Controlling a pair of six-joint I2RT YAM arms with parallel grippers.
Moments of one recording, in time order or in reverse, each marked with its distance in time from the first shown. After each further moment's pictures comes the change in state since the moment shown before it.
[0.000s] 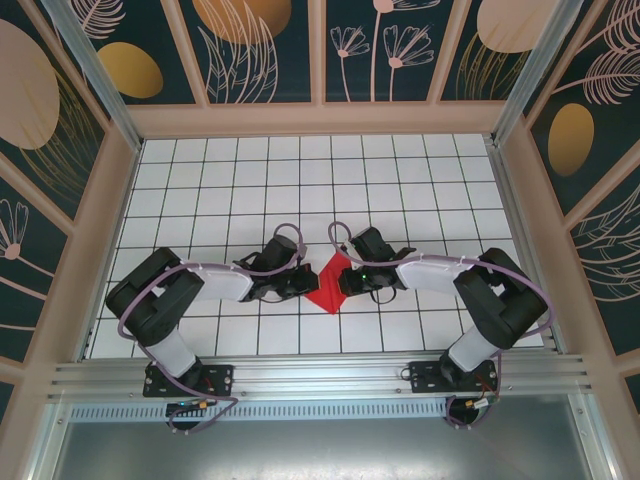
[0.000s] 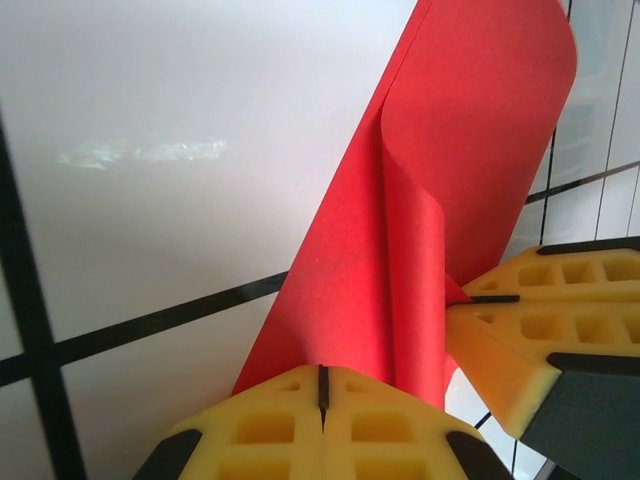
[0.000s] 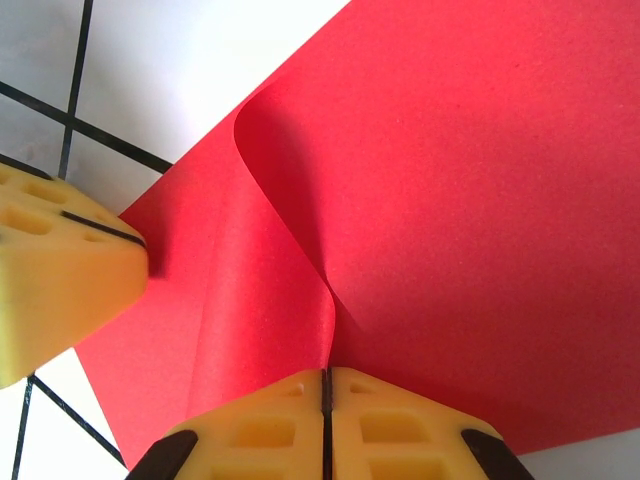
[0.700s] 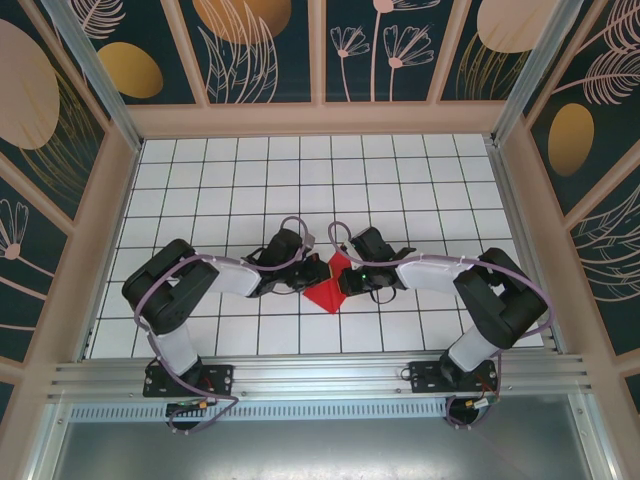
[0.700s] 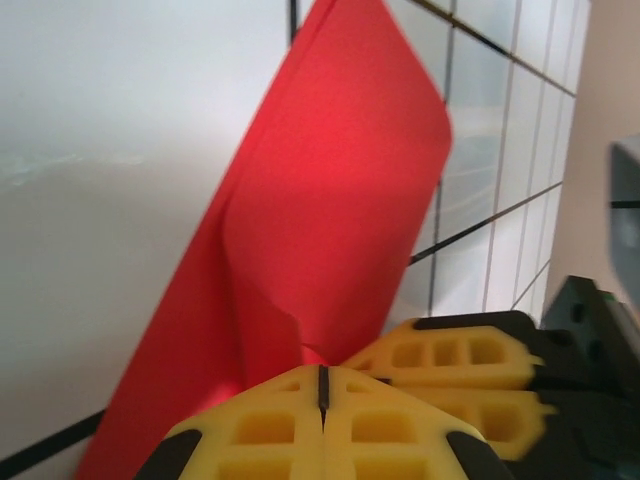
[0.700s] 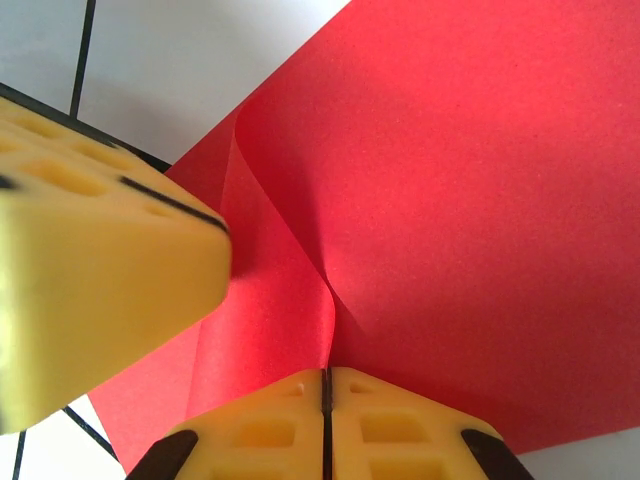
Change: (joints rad) left arm 0.000 0.124 0.054 0.206 0.080 -0.124; right arm 0.000 0.000 0.000 0.002 0.000 0.000
